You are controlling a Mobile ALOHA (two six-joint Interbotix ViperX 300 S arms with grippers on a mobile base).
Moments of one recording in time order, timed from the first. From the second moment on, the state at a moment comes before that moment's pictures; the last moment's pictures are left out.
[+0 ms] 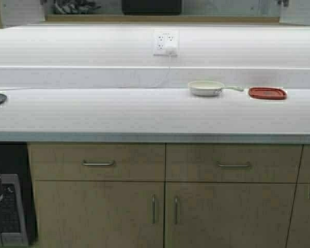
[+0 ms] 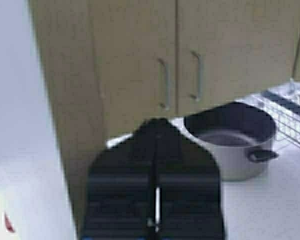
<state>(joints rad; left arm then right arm) 0.17 0.04 -0.17 -0.16 0.27 0.02 -0.37 0.05 -0.18 -0.40 0.14 0.39</state>
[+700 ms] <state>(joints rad) -0.11 -0.48 0.44 -0.13 0.10 0.02 0.17 -0.51 0.42 -0.42 0.13 0.34</state>
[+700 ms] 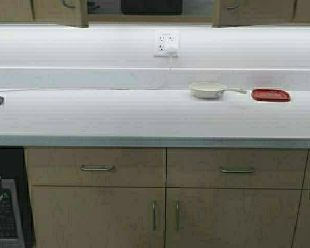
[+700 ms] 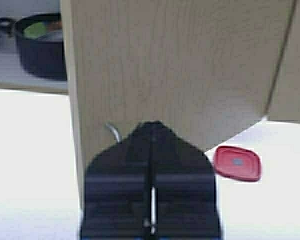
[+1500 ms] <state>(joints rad) -0.15 -0.43 0.43 -0.12 0.08 0.02 0.39 -0.69 0.50 -0.37 0.37 0.31</state>
